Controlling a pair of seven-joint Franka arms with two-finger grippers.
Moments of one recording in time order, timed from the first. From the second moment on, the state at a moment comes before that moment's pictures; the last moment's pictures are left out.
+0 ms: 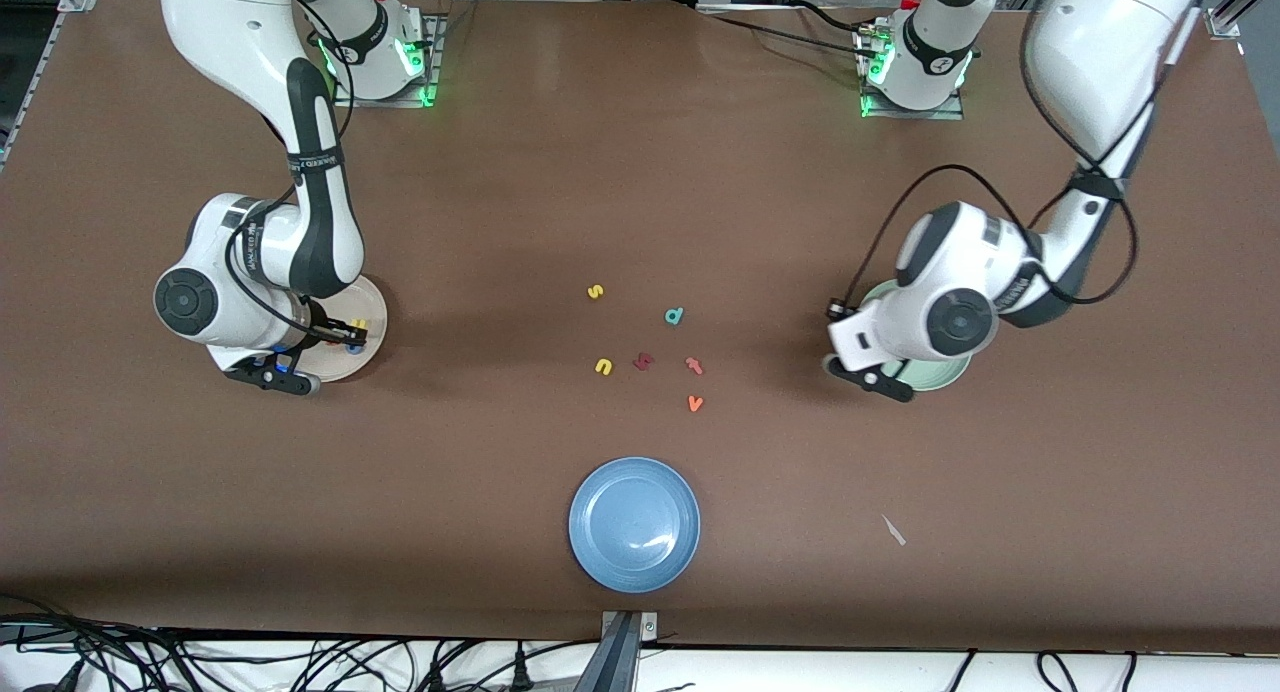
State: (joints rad) left arm 0.15 0.57 -0.45 -1.76 0.16 1.95 0.02; right arm 0.74 0.58 -0.71 -1.89 0.42 2.08 0.05
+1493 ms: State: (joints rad) left arm 0.23 0.49 -0.61 -1.48 0.19 1.39 0.08; right arm 0.38 0.51 -0.33 -1.58 0.20 1.85 0.21
